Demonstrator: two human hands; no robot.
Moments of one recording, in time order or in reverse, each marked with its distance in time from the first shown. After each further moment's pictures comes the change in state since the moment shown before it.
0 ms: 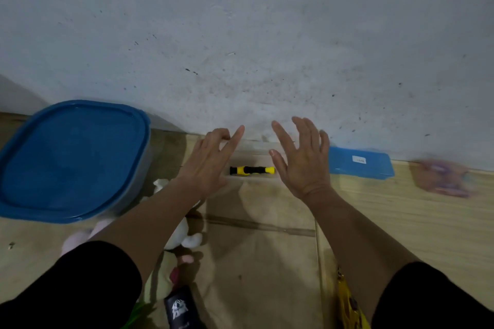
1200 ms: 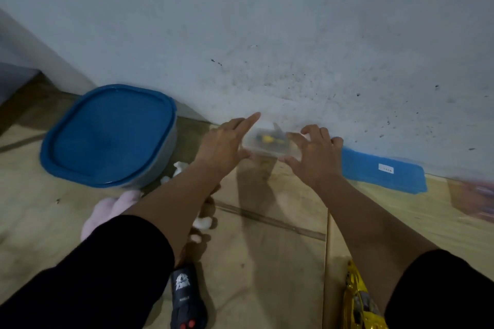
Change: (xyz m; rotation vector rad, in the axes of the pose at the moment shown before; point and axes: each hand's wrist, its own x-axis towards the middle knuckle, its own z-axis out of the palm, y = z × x) left_hand 0.009 0.018 -0.029 -0.109 -0.013 -0.269; right_hand 0.021 0.001 -0.003 0.100 -0.298 0.003
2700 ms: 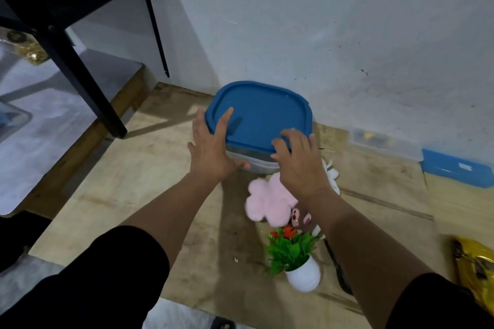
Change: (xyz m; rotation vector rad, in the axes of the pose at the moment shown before) left_hand -0.181 -0.244 -0.084 -0.359 0.150 -0.422; right_hand -0.042 -0.329 0.003 -0.078 0.273 -0.315
